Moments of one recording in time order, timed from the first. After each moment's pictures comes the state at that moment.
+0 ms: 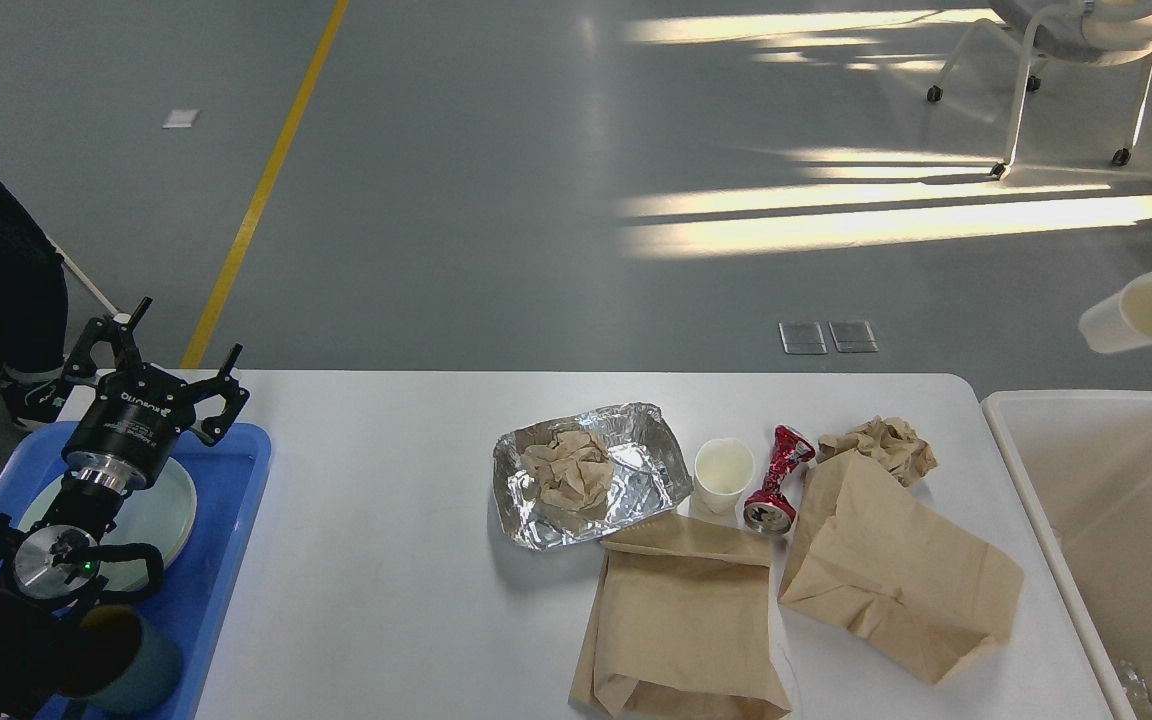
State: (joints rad) left arm -0.53 0.32 -1.08 -0.43 -0.06 -0.71 -0.17; right arm 1.29 -0.76 -0.87 0.64 0.11 0.07 -0.08
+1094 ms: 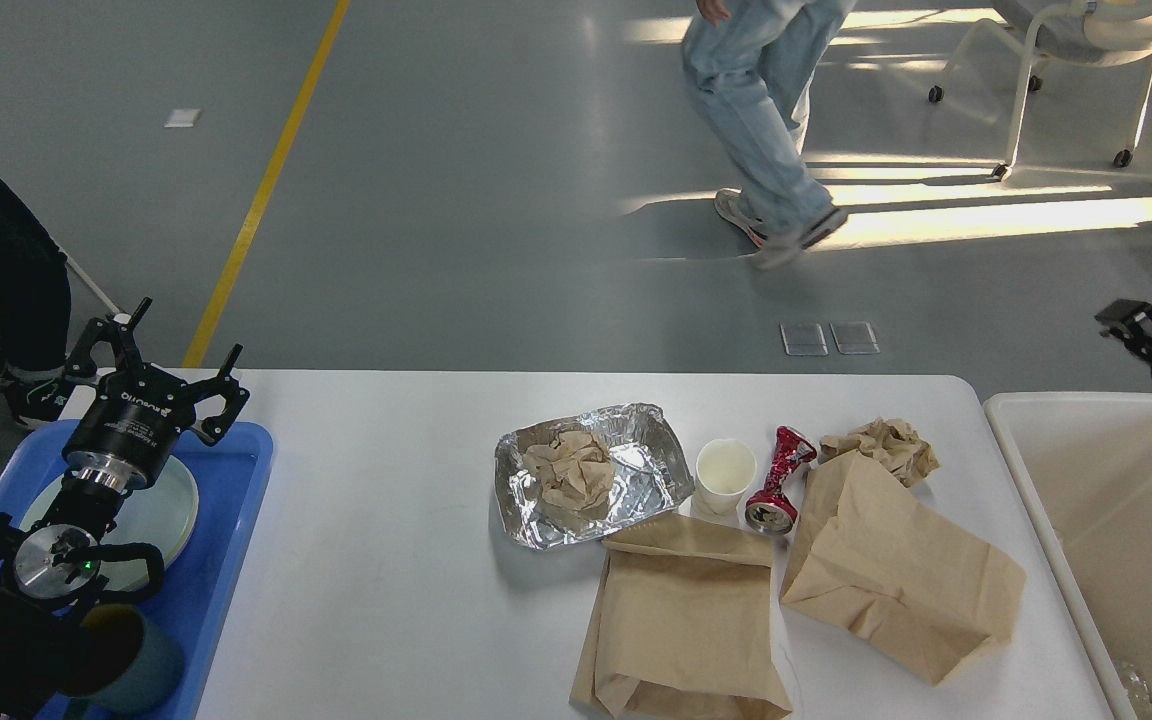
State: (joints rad) left arm -0.53 0.32 -1.08 -0.43 -0.06 -0.71 -0.17; right arm 1.32 -0.63 -0.96 0.66 0.12 0.05 -0.08
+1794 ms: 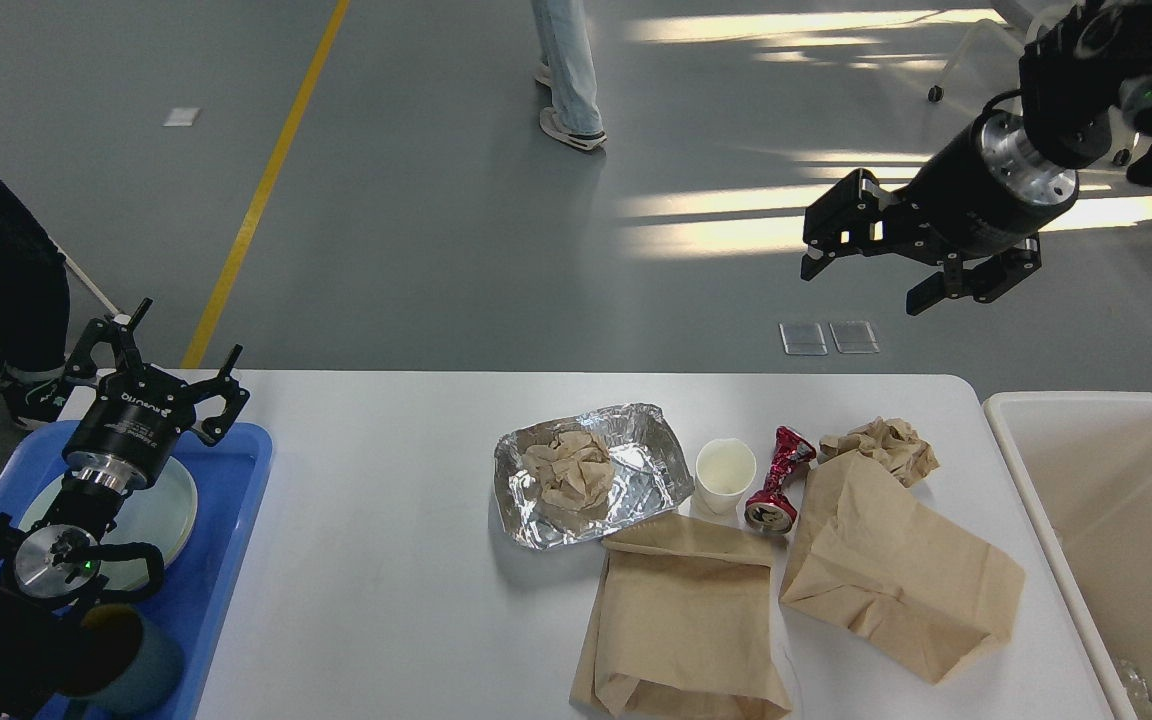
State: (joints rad) left arm -0.53 0.32 -1.08 -0.43 -0.06 -0.71 -0.17; right arm 2.26 -0.35 -1.24 1.22 0.12 0.83 -0.08
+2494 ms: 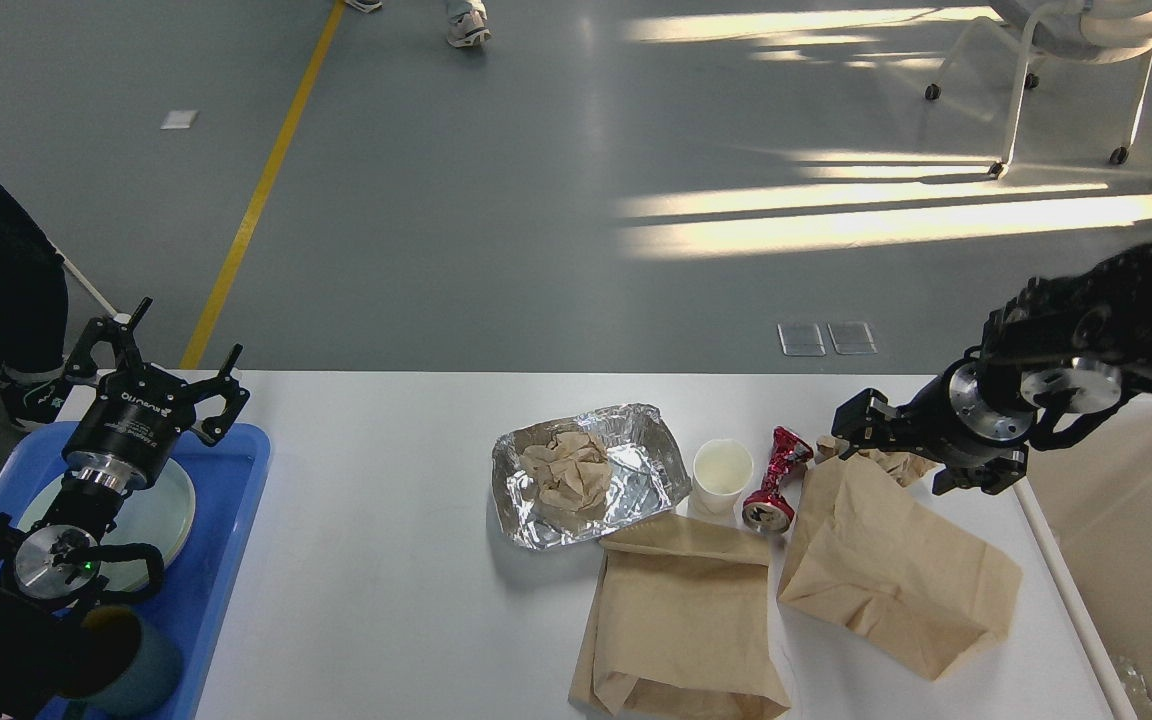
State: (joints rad) left arm -0.53 0.32 -1.08 -0.43 -0.06 -0.71 -0.17; right arm 1.66 -0.28 -1.25 1.17 0.11 0.33 -0.08
